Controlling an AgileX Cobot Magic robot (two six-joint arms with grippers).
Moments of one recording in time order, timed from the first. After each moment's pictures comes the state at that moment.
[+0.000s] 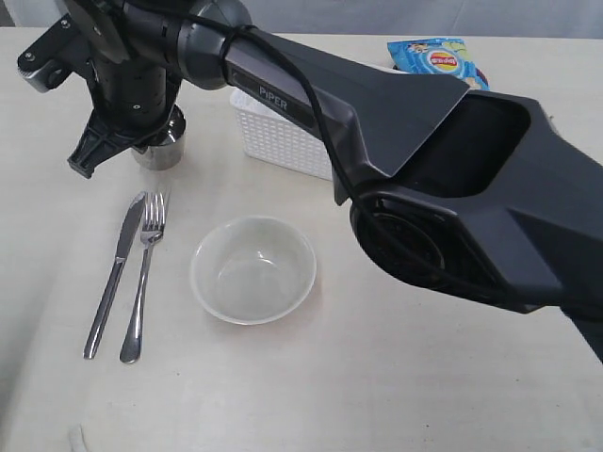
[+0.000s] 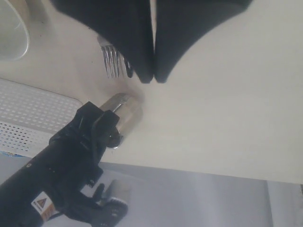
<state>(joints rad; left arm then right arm) -0.16 0.00 0.00 -0.02 0.33 -0.16 0.95 2.52 -2.43 -0.11 1.13 -0.14</state>
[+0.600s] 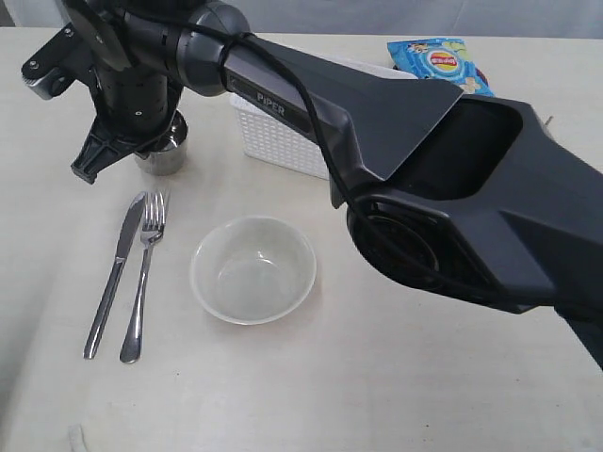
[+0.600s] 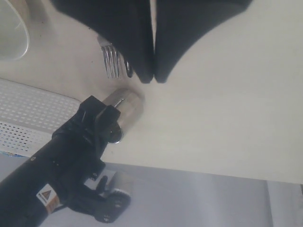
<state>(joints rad) -0.16 0.00 0.00 -0.02 0.33 -0.16 0.95 2.54 -2.43 -0.11 1.13 -0.14</state>
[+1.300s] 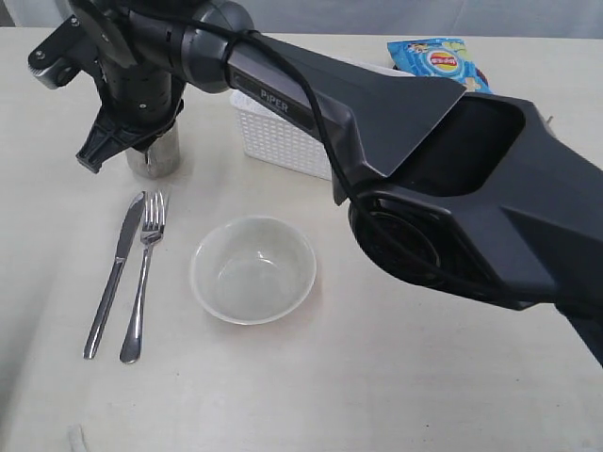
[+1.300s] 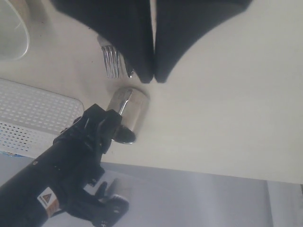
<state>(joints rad) -0.16 0.00 0.00 -0.02 0.33 -0.16 0.94 2.54 -2.43 -0.15 1.10 -0.10</state>
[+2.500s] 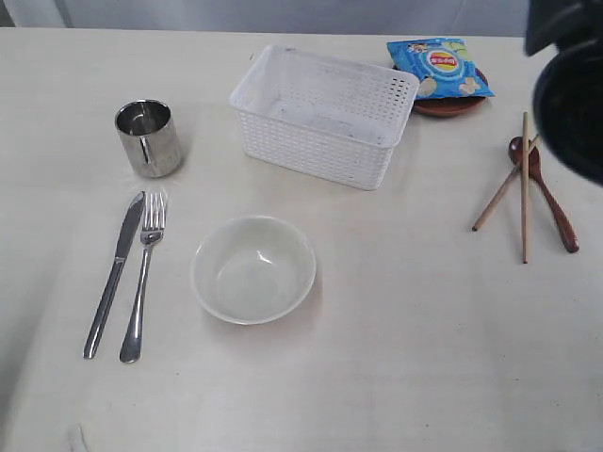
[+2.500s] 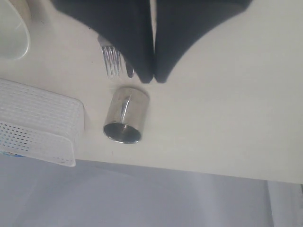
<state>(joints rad) -0.16 0.00 0.00 -0.02 0.33 -0.16 0.71 2.21 -2.40 -0.22 1.21 -0.02</state>
